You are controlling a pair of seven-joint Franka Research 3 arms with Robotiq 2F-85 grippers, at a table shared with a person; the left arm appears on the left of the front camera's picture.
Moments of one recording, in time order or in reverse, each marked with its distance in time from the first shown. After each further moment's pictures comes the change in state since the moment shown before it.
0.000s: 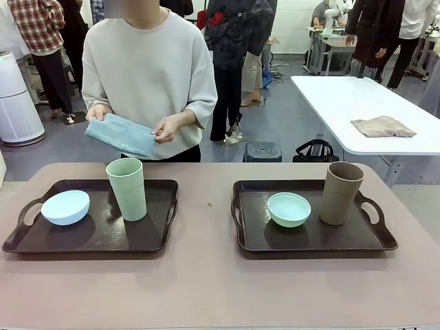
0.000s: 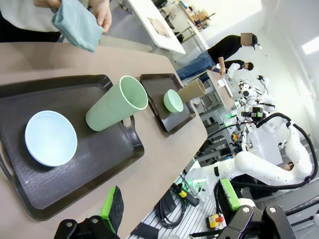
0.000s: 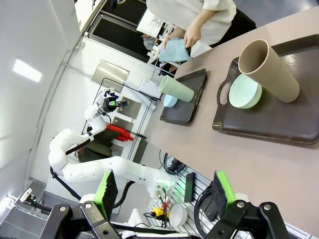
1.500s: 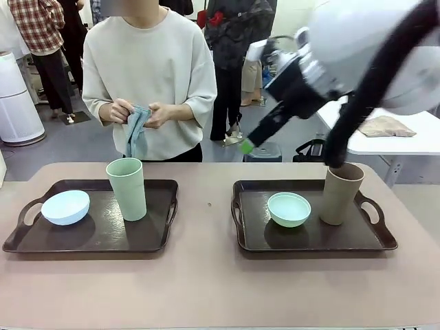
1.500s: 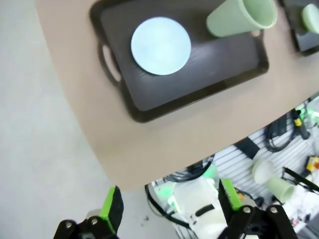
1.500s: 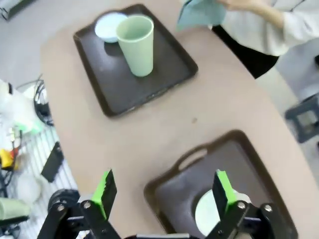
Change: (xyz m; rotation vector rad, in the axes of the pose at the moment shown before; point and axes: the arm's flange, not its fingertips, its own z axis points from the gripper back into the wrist) left arm 0.068 -0.074 -0.036 0.819 0.569 0.022; right arm 0.081 0.137 -0.452 -0.471 0.561 0.956
